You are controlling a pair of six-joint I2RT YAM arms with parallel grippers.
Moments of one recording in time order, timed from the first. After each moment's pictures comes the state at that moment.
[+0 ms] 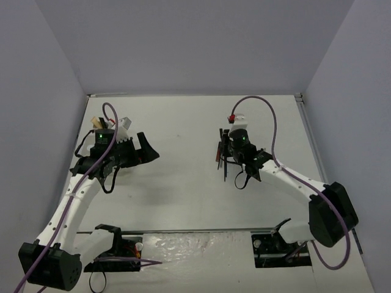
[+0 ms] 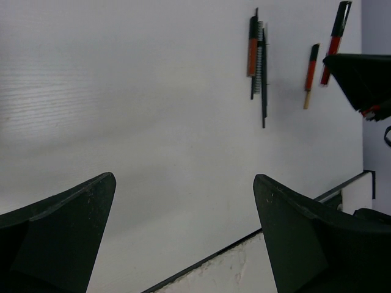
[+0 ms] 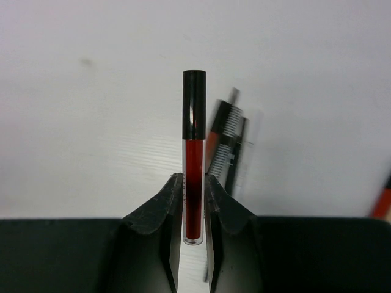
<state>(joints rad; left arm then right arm) -0.18 1.01 0.93 -0.60 0.39 -0.47 0.56 1.37 0.81 0.02 0.25 0.35</state>
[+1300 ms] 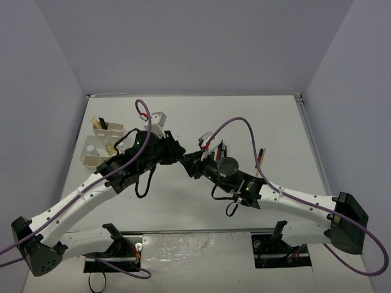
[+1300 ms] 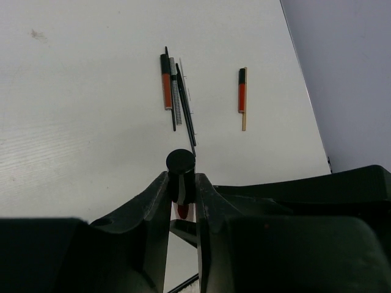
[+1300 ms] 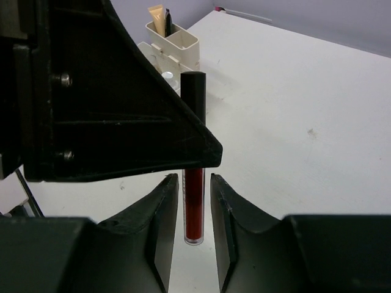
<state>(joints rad) -0.77 1.09 1.09 -0.43 -0.12 -0.68 1.04 1.21 0.73 0.41 0.21 0.23</state>
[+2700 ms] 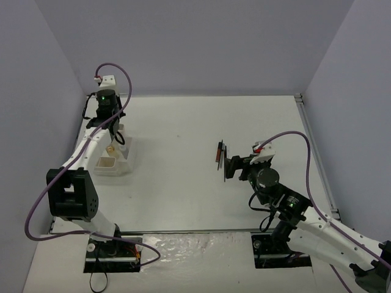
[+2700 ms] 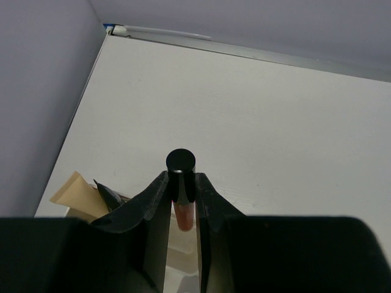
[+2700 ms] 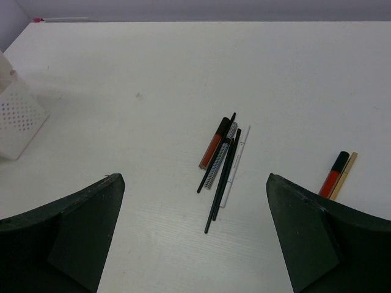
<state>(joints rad) -0.05 1.59 1.32 -0.11 -0.27 -0.08 0.88 0.69 0.53 -0.05 0.57 0.29</state>
